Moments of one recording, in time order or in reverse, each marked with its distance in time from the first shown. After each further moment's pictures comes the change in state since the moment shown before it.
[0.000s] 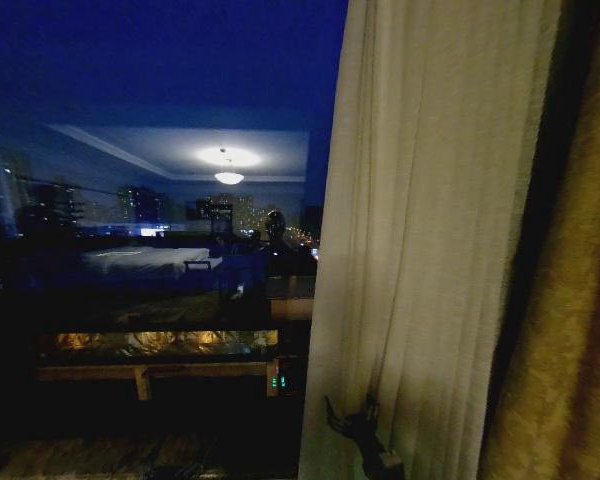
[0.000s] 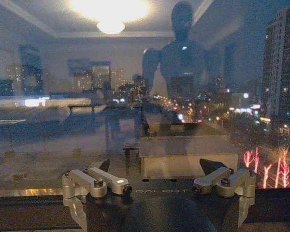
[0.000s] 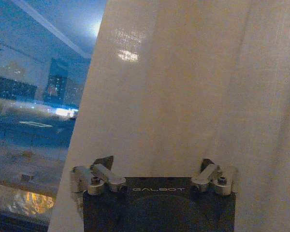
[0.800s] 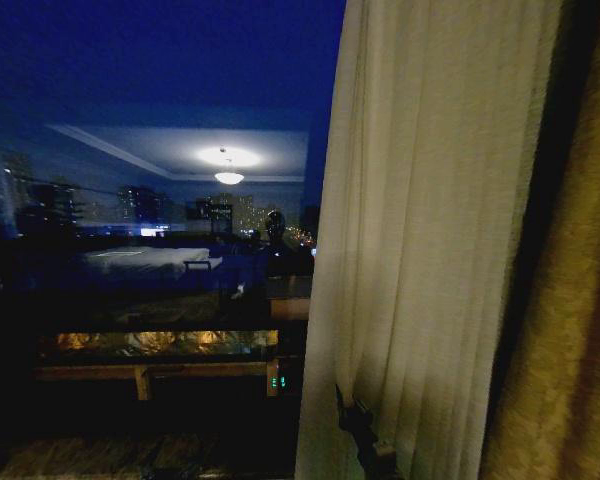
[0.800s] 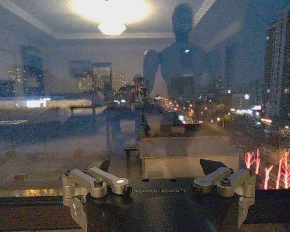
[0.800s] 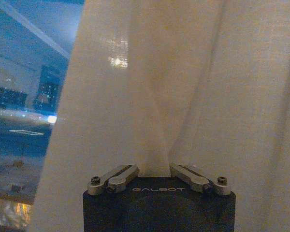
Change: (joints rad) left arm 0.017 -0.010 -0.004 -0.021 0.005 -0.003 0.000; right arm 0.065 0.000 0.014 -0.051 0.032 0.029 0.021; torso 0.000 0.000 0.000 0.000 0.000
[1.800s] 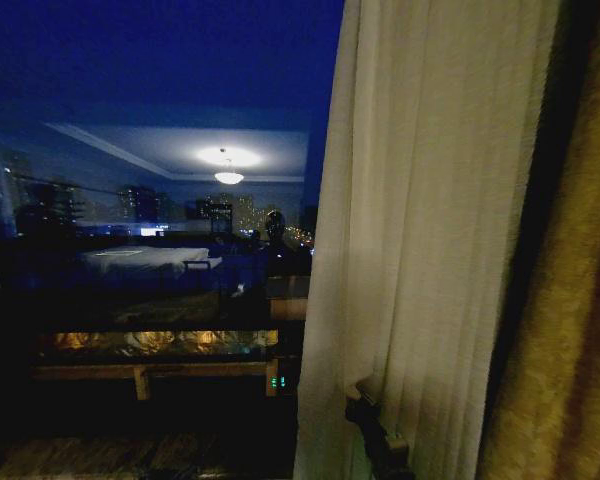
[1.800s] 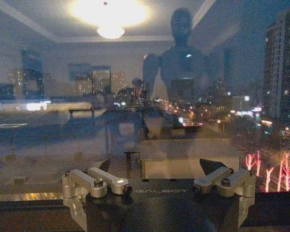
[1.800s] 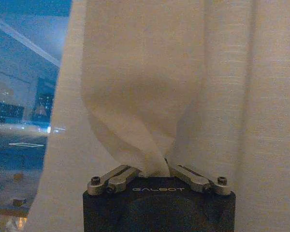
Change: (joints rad) left arm 0.018 0.001 -0.007 -0.024 0.006 -0.005 0.000; right arm -0.018 0.000 0.033 0.065 0.063 -0.023 -0.015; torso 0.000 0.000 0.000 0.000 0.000
